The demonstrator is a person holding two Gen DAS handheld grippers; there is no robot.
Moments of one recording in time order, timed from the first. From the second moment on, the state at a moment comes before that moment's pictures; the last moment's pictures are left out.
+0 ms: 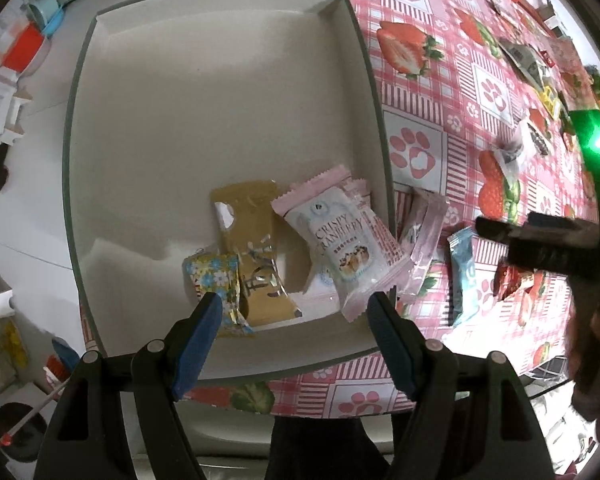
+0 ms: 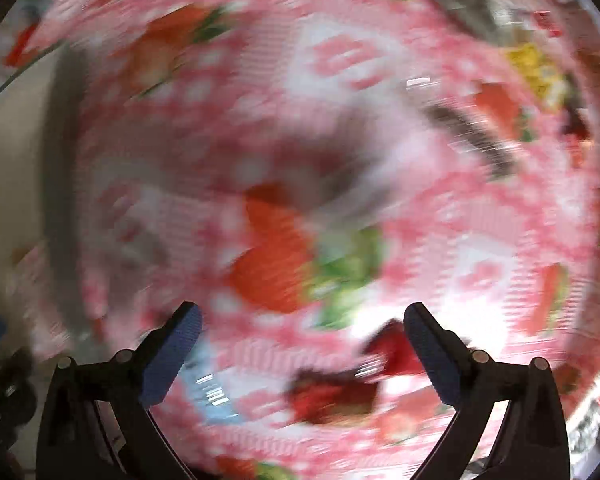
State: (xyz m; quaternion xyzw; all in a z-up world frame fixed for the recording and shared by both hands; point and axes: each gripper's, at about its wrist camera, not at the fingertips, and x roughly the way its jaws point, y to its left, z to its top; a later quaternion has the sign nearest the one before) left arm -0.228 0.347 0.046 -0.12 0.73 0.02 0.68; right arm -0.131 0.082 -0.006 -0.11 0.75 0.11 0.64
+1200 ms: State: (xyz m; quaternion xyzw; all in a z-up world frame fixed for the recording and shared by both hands) left arm -0.221 0.313 0.042 -0.10 0.73 0.01 0.68; right arm -0.218 0.157 -0.043 -0.21 0.75 0.16 0.61
